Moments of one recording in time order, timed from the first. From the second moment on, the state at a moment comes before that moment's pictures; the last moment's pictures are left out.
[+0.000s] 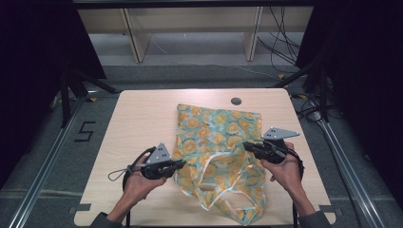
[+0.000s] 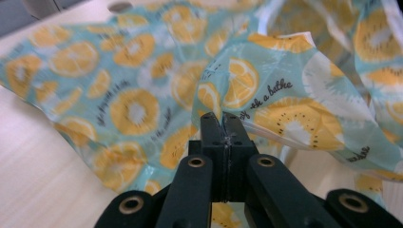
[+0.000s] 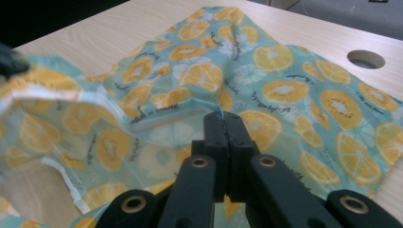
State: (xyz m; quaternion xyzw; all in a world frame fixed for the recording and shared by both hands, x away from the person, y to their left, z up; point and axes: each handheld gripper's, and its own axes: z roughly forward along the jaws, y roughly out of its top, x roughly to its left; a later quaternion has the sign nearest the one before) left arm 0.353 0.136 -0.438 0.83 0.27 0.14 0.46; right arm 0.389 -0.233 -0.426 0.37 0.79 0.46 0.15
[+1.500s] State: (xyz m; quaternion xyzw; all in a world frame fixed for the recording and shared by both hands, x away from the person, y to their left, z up) left arm 0.470 0.142 -0.437 0.77 0.41 0.09 0.48; right arm 0.526 -0.201 -0.443 0.43 0.81 0.37 0.15
